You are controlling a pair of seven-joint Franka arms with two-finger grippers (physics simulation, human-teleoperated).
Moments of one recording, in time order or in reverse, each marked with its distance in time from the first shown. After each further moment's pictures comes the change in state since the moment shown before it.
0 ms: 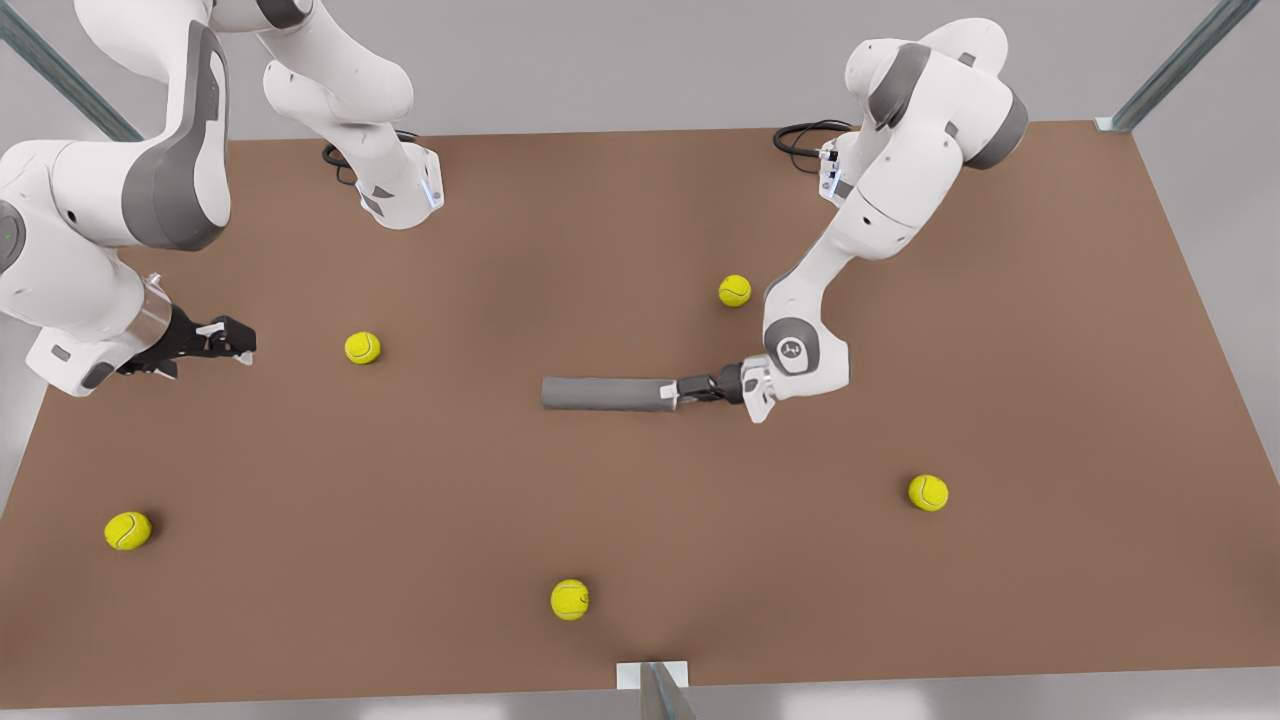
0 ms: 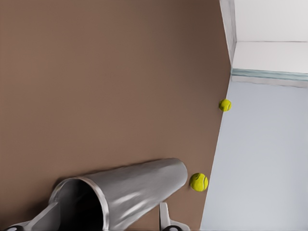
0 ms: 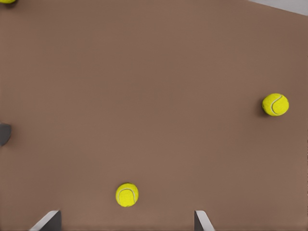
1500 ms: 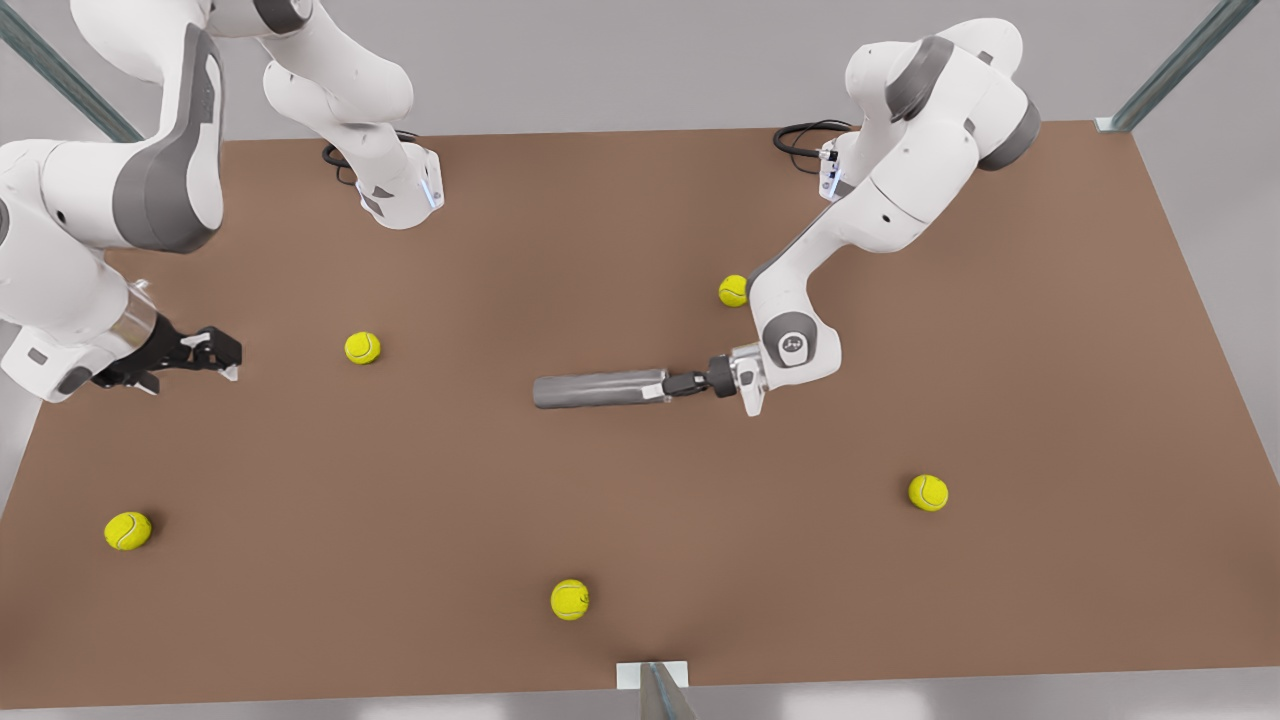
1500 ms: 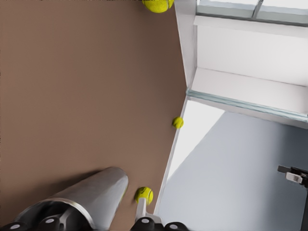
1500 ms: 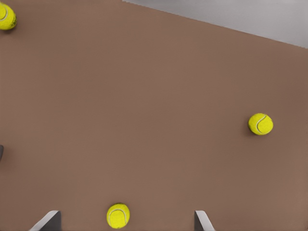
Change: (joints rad) left arm 0.125 -0.006 -0.172 0.007 -0.217 -0.002 0.081; right arm -0.003 0.021 -0.002 0.044 -0.015 0.087 0.004
